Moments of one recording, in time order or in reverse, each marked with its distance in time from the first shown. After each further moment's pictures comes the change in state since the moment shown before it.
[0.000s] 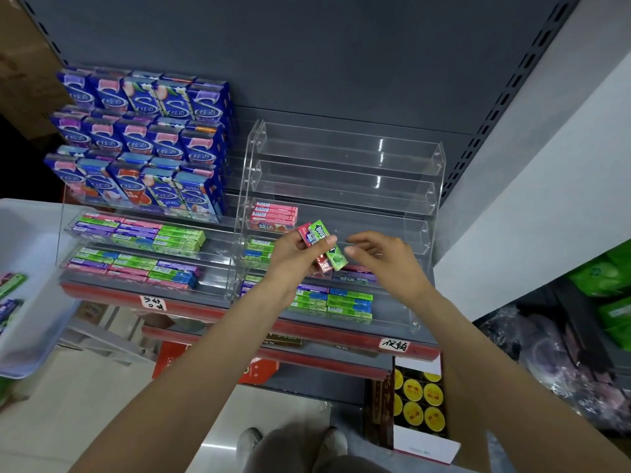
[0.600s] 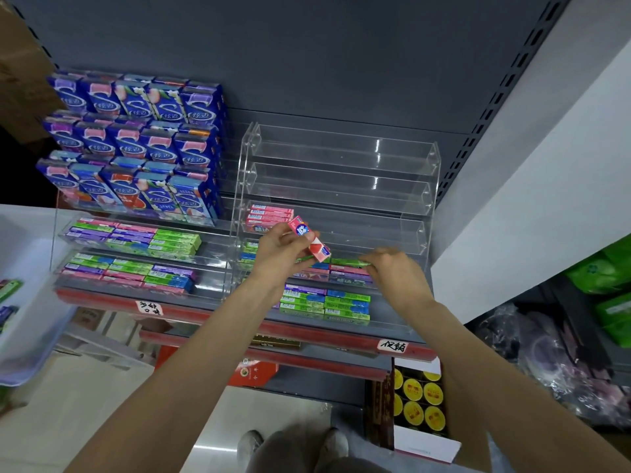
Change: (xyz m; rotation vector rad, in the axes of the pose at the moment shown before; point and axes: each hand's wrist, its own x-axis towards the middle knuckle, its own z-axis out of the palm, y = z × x) left_hand 0.007 0.005 -0.014 -0.100 0.024 0.004; right_hand 0.000 0.033 0.000 -0.788 -0.060 -0.015
